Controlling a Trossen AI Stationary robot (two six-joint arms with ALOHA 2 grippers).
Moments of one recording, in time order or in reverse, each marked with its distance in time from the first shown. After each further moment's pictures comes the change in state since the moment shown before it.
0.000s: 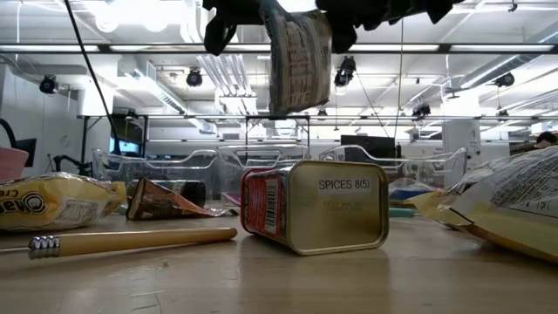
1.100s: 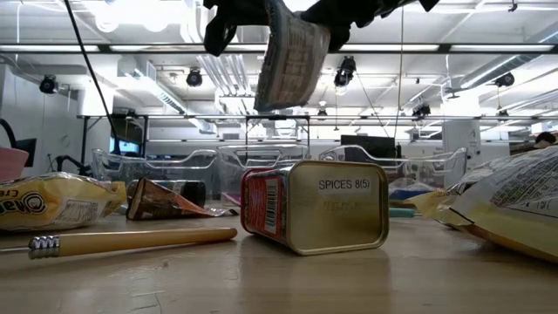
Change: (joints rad) left arm 0.000 0.000 0.000 0.010 0.011 -0.061; right arm 0.048 0.076 0.119 -0.163 0.072 -0.012
